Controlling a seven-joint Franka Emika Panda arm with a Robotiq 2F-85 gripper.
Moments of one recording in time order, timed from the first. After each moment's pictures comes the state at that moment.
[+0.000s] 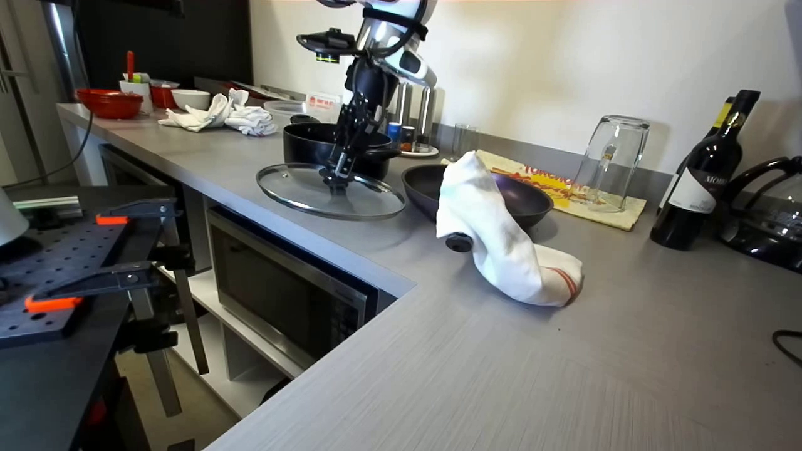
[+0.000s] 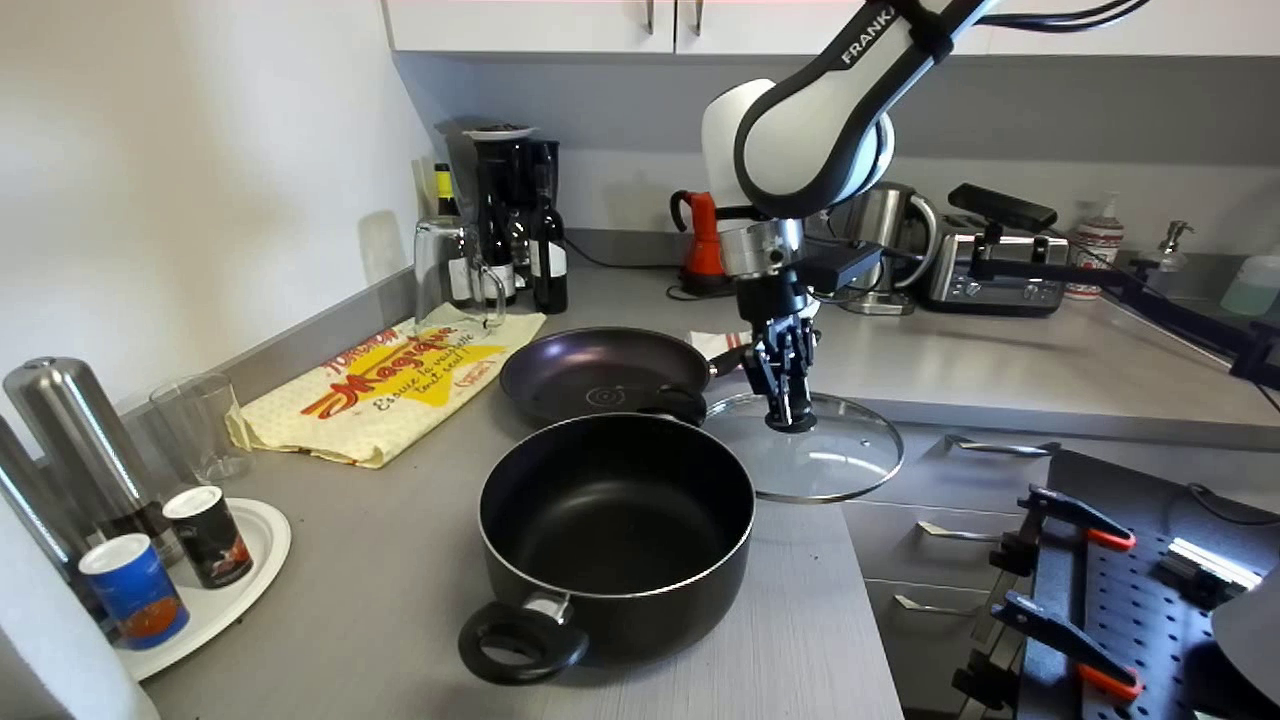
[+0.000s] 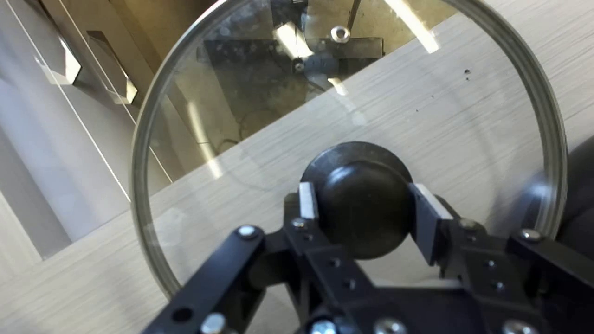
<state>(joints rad) 0.01 0.25 0.03 -2.21 -0.01 2.17 0.05</state>
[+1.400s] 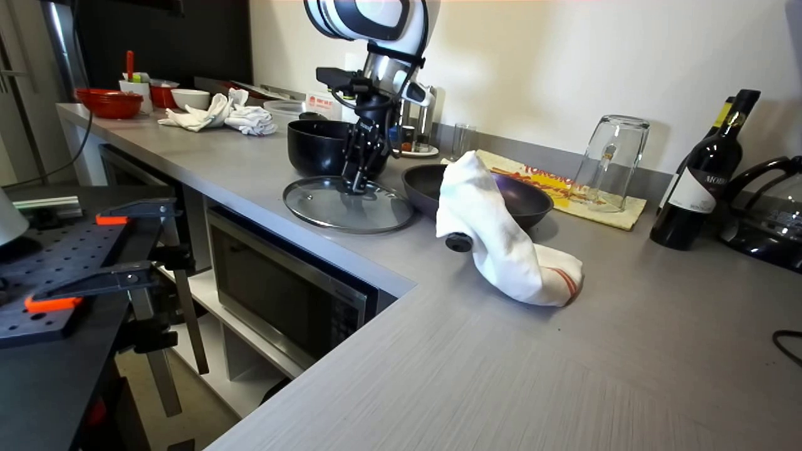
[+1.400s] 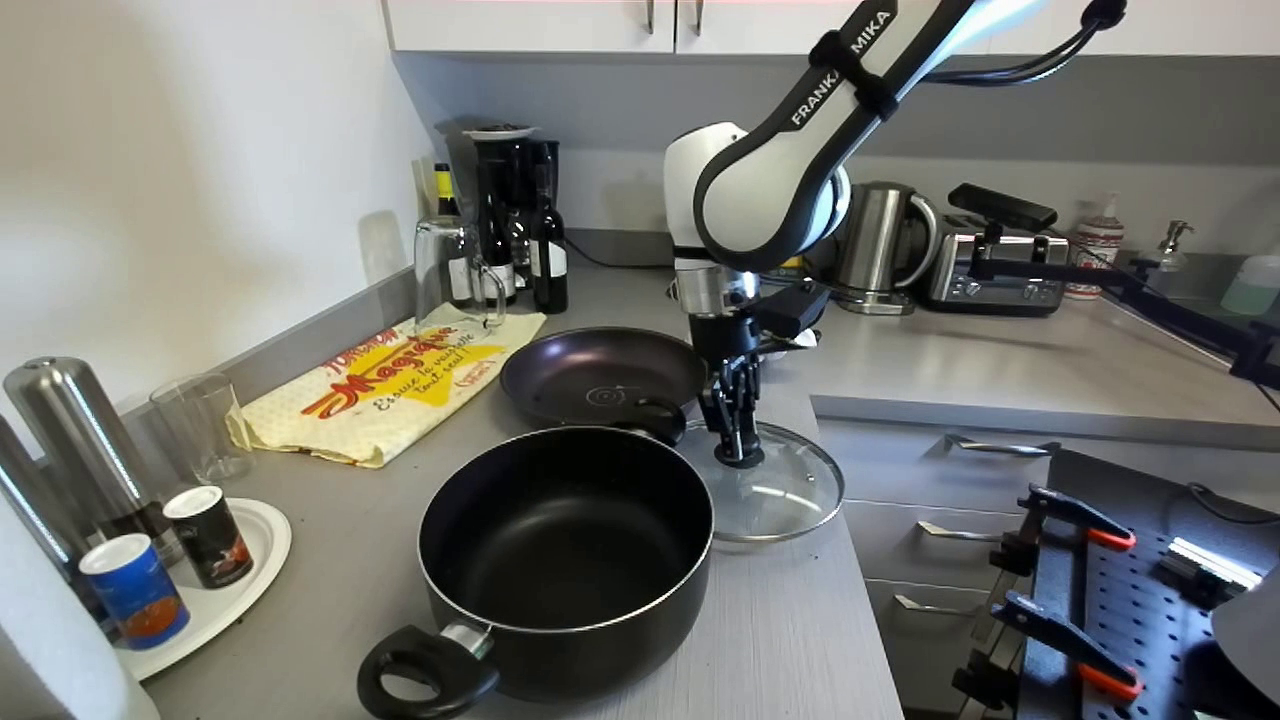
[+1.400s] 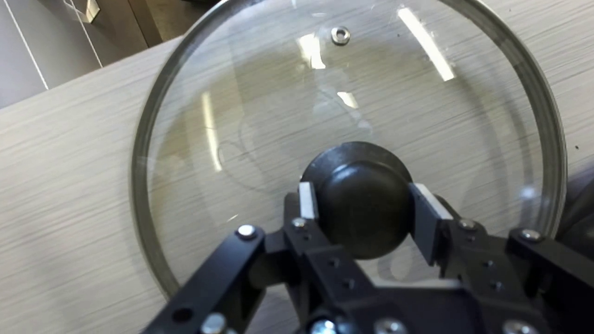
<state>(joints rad) 0.03 0.40 0.07 -2.13 0.00 2.30 -0.05</state>
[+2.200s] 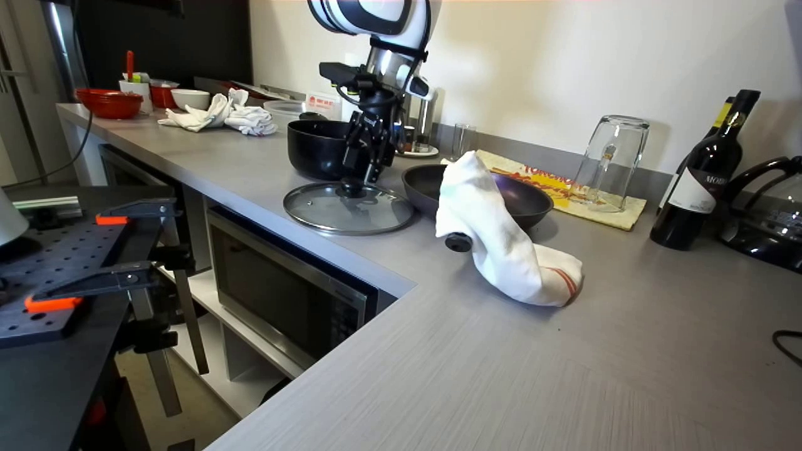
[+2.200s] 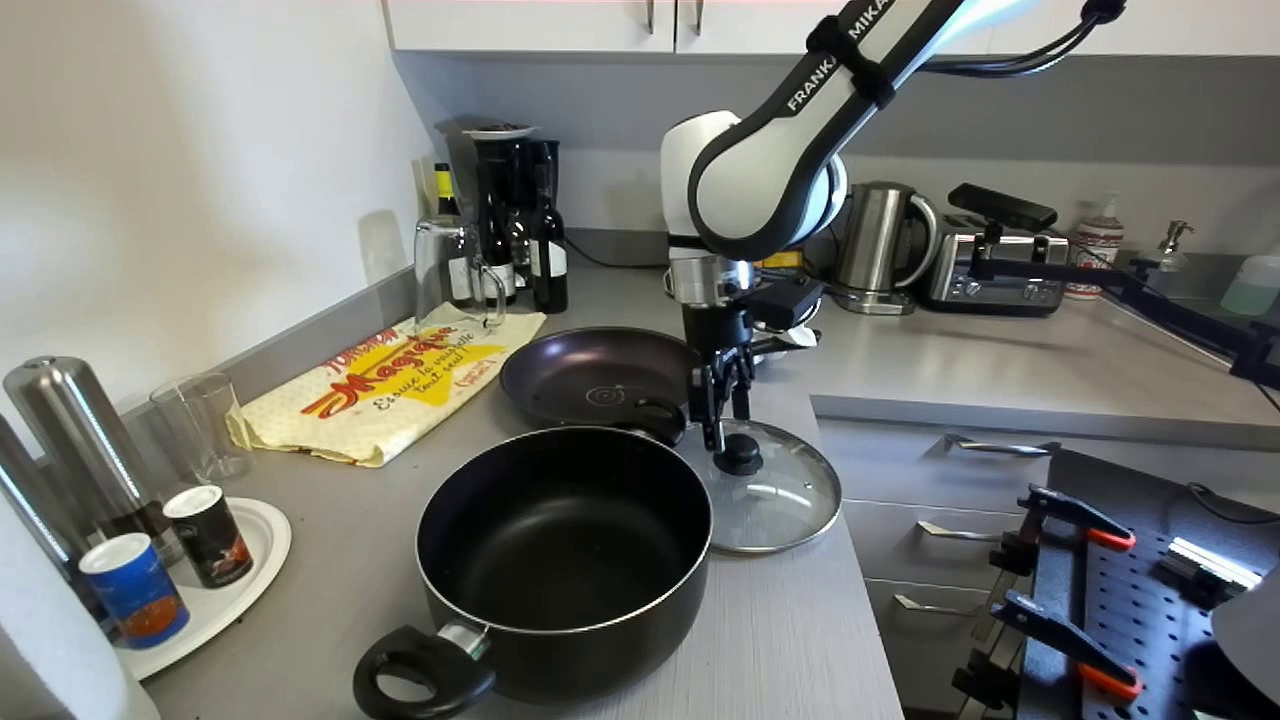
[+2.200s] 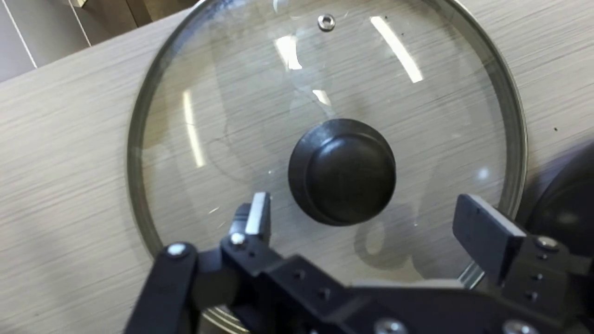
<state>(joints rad) 0.03 0.39 0.08 -2.12 0.02 2.30 -0.07</state>
